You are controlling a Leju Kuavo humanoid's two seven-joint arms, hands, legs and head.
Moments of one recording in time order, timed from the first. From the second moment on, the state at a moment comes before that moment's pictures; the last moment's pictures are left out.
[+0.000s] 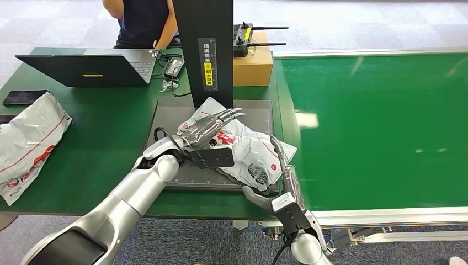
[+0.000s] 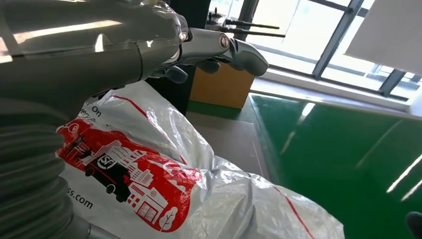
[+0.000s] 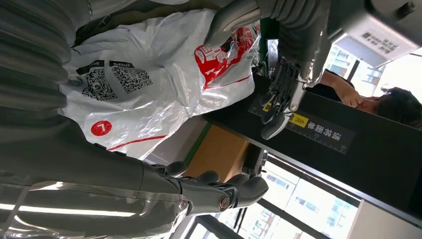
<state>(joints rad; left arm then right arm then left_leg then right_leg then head) -0.75 -0.15 -0.53 -0.61 -0.90 -0.01 -0.43 -0.08 0.06 0.32 -1.49 0.38 -0.23 -0.53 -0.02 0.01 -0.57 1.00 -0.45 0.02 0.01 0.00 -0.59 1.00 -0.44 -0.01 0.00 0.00</state>
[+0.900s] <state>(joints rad) -0.83 -0.22 -0.67 -0.35 -1.03 -0.12 -0.22 -0.09 0.07 0.37 -1.52 0.39 -0.22 -0.52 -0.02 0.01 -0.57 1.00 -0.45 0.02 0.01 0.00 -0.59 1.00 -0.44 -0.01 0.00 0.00</state>
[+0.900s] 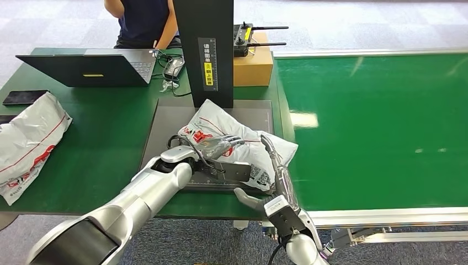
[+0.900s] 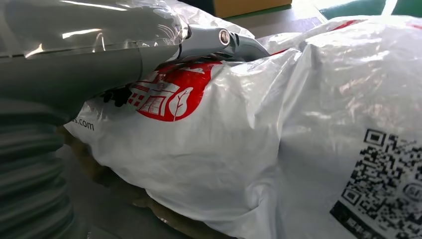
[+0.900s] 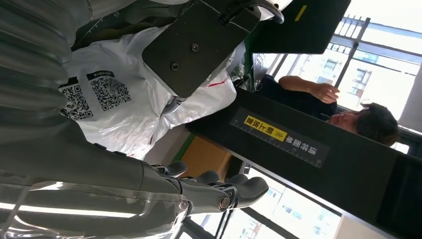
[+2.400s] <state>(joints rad) -0.67 -0.12 -0.25 -0.67 -0.47 0.32 -0.56 -0.07 0.06 0.38 -1.53 0.36 -0.27 -0.52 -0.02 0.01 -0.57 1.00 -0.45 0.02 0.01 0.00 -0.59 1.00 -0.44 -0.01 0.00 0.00</state>
